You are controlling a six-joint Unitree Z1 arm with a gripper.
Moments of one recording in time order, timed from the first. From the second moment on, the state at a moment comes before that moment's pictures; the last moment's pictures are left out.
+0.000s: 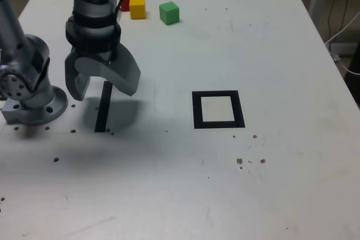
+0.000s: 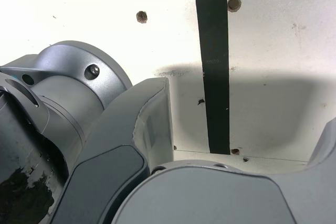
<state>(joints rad) -0.01 1.54 -0.76 1.04 0.03 0.05</state>
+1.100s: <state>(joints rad) 0.06 1.52 -0.82 1.05 0.06 0.04</state>
